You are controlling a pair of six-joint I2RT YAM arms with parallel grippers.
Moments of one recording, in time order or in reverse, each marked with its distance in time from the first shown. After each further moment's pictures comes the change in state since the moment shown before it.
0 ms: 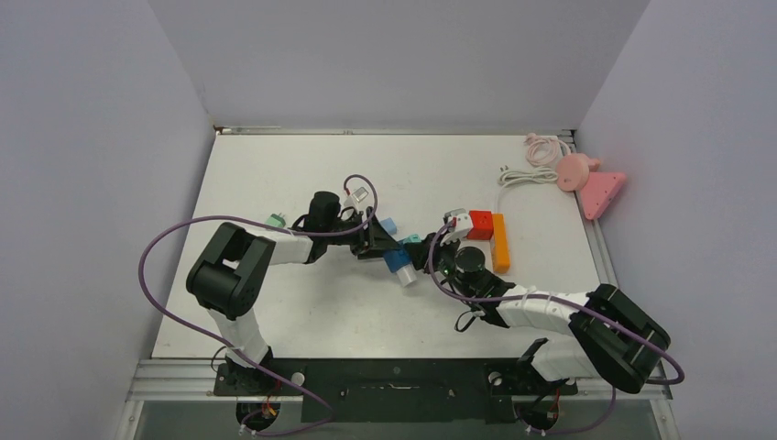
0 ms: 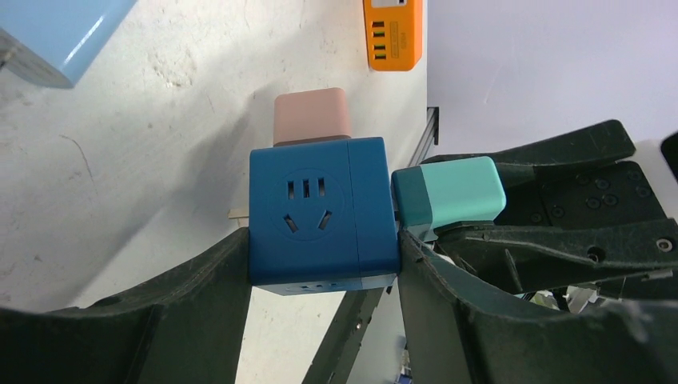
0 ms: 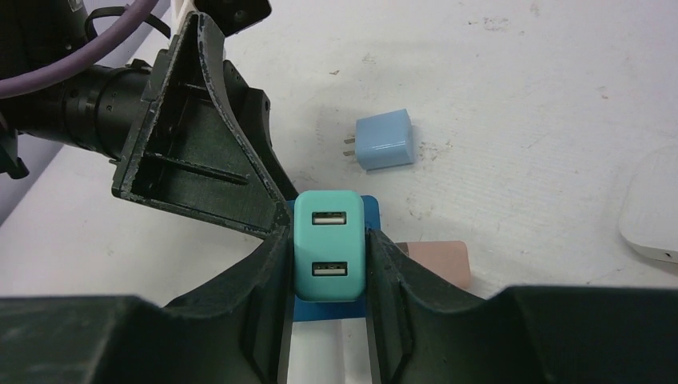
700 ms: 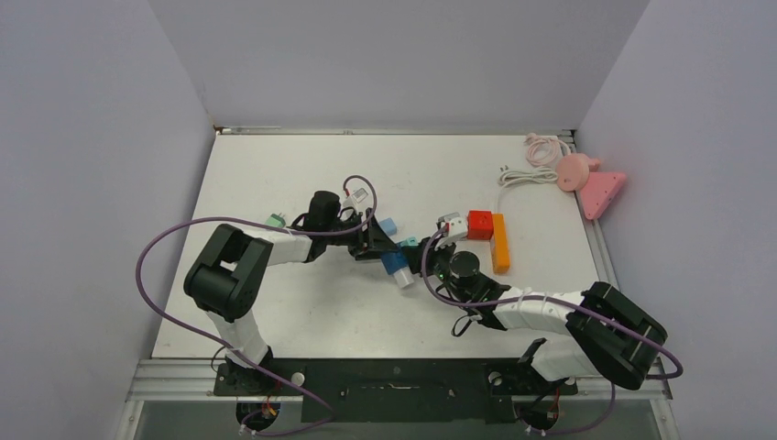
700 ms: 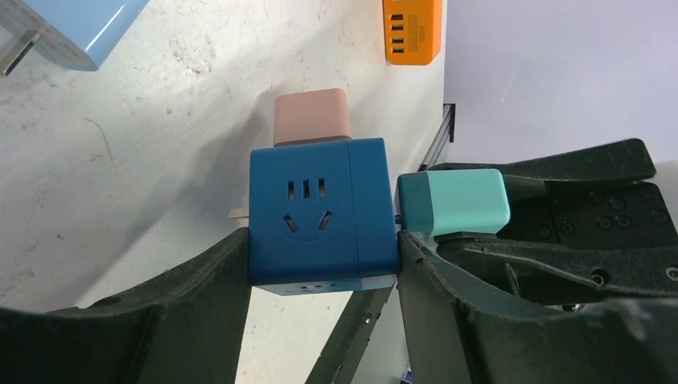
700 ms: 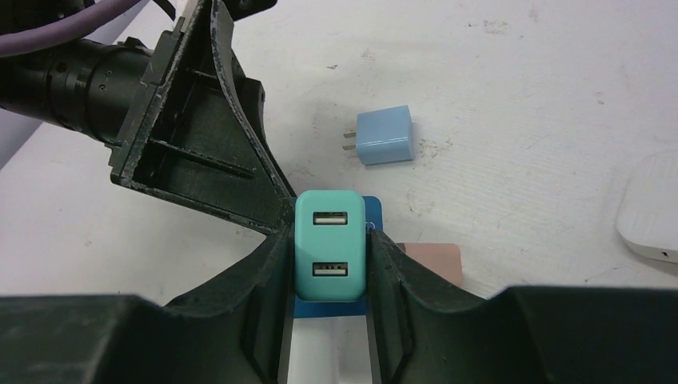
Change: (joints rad) left arm 0.001 -0.019 0.016 -0.072 -0.032 0.041; right arm 0.001 0.024 -0.003 0.029 -0.019 0.000
